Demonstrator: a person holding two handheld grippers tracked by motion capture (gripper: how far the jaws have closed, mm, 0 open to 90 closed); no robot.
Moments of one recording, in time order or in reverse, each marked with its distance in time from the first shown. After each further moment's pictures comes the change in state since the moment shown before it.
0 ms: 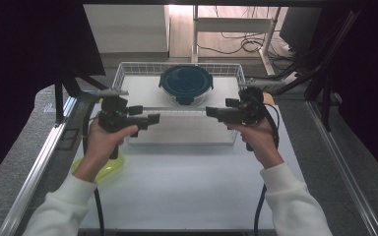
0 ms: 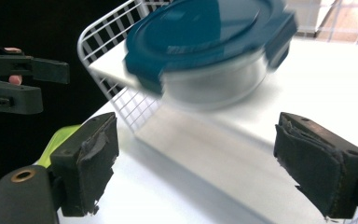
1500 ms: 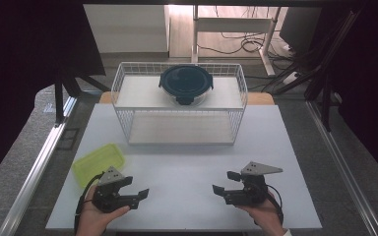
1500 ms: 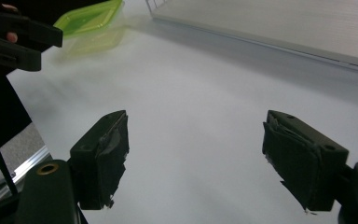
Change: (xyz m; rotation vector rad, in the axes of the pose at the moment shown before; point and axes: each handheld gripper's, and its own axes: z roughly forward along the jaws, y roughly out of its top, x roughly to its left) left arm -0.016 -0.172 -0.005 0.170 0.079 -0.004; right arm 0.013 -0.191 -0.018 0.111 0.053 -0.020
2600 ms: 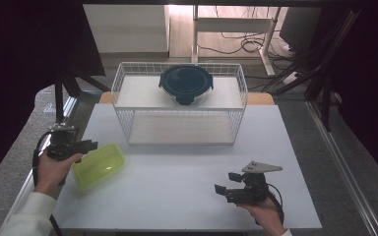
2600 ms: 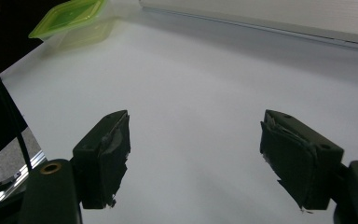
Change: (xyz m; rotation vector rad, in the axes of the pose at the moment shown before) left arm 0.190 0.048 -0.021 0.041 0.163 -0.201; right arm -0.012 -0.006 0.006 0.043 -0.010 0.049
